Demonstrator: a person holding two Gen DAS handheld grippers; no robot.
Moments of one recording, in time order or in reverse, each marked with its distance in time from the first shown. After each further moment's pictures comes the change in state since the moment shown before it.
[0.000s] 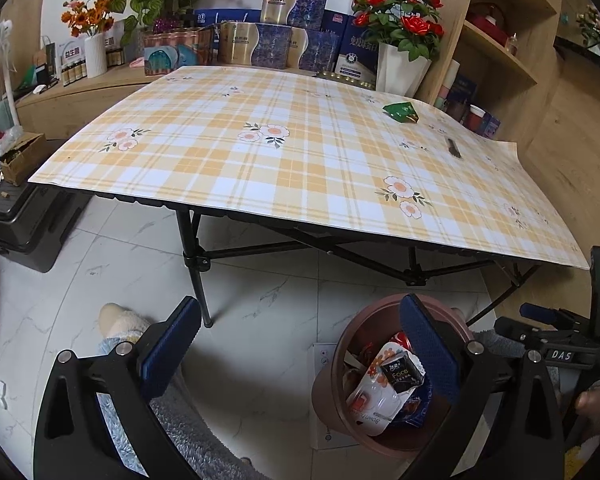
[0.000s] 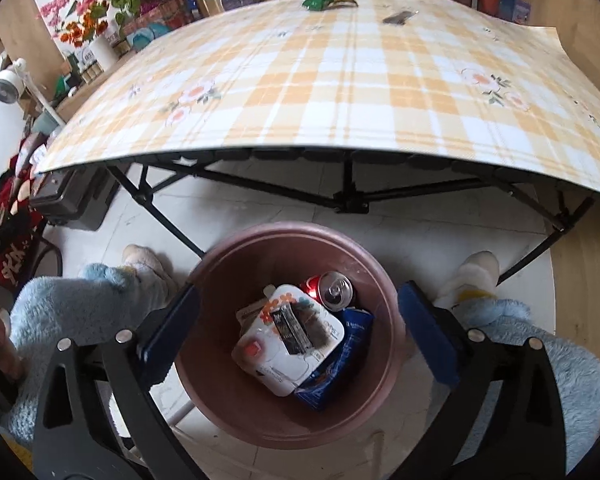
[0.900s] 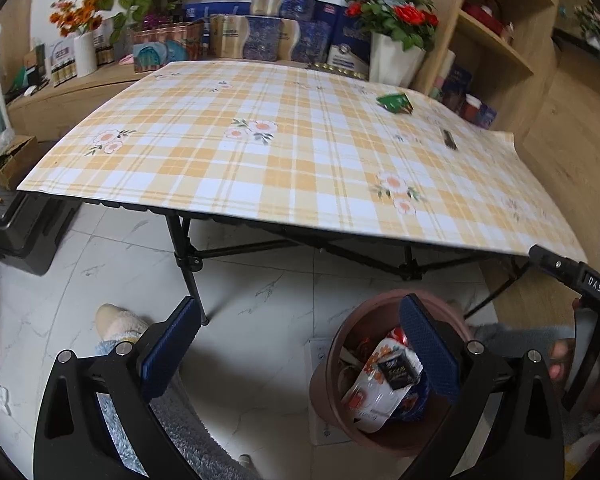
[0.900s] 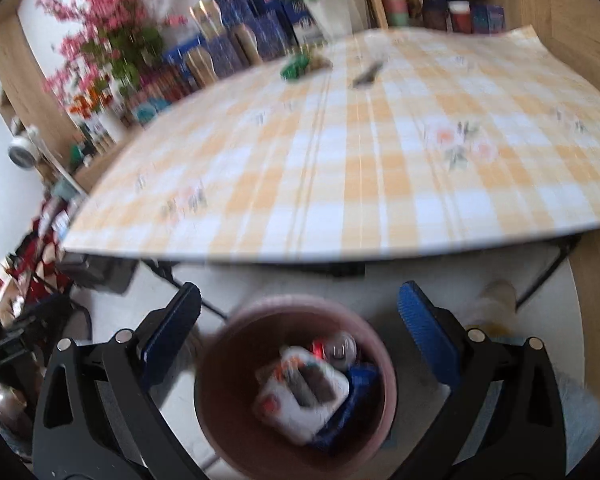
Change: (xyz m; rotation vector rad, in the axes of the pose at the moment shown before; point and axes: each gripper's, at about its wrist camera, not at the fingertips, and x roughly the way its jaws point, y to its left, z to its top) left arm 0.006 -0.005 0.012 -0.003 0.028 -0.014; right arm -0.034 -0.052 0.044 0.102 -0.250 0.081
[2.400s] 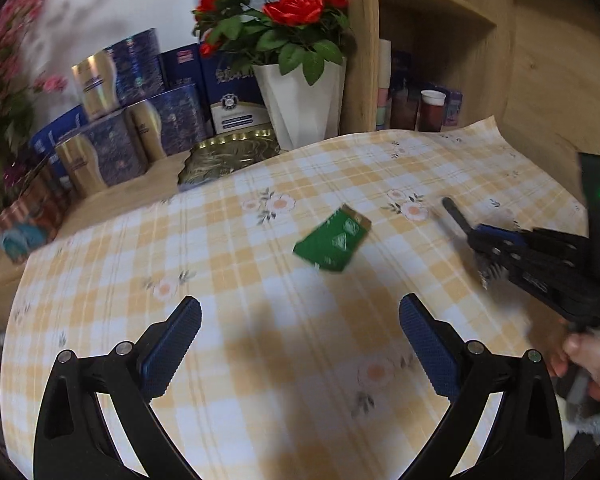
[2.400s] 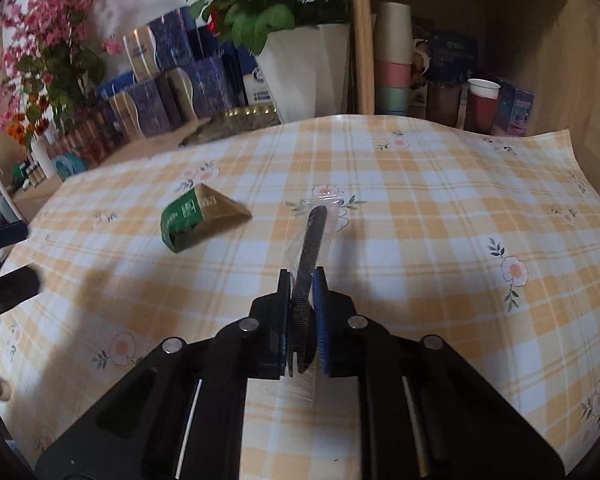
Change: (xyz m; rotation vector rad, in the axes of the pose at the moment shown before) left arm 0.227 -0.169 0.276 0.450 -0.052 -0.088; right arm 0.172 -0.068 0.224 -0.069 -0.070 -0.166
